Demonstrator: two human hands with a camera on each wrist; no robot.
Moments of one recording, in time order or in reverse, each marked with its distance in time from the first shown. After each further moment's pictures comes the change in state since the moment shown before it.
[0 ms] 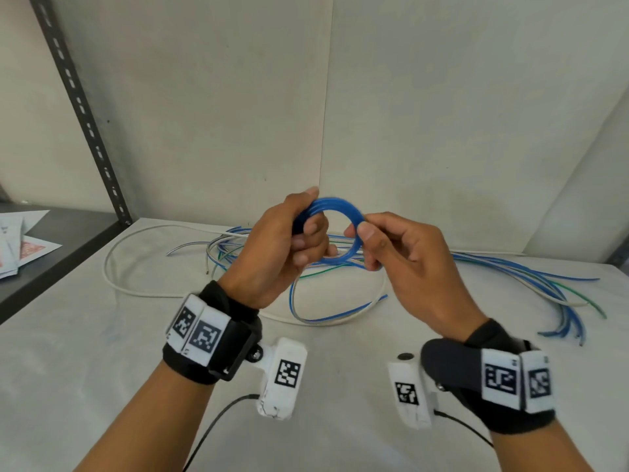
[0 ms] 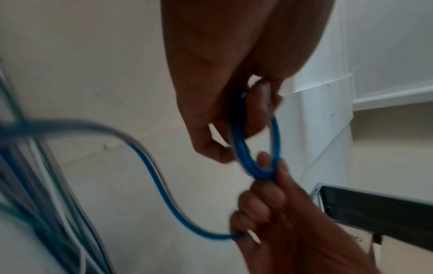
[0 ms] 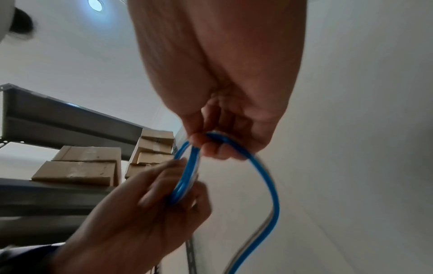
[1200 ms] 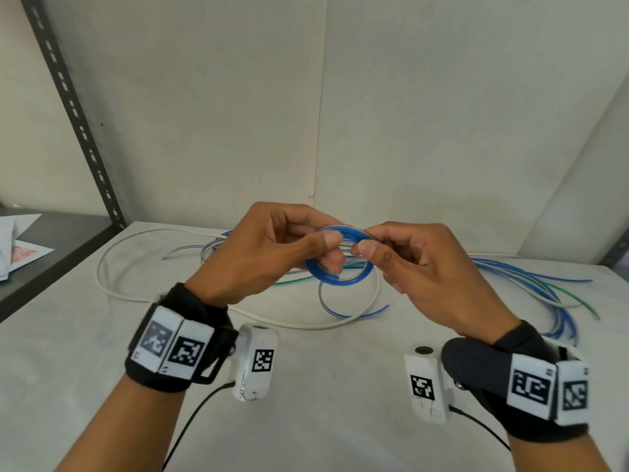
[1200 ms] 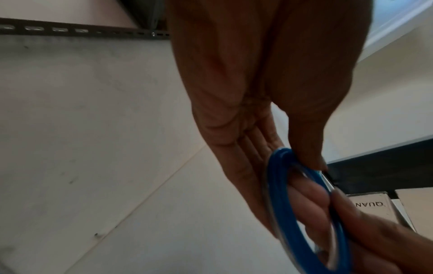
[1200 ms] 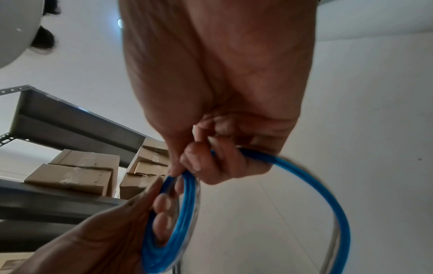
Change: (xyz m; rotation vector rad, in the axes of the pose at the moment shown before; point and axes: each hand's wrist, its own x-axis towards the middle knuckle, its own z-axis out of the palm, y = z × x) left_hand -0.011 0.009 -0.013 0.478 -0.141 0.207; right_hand -0.003 -0.007 -0.026 -0.083 -0.154 0.021
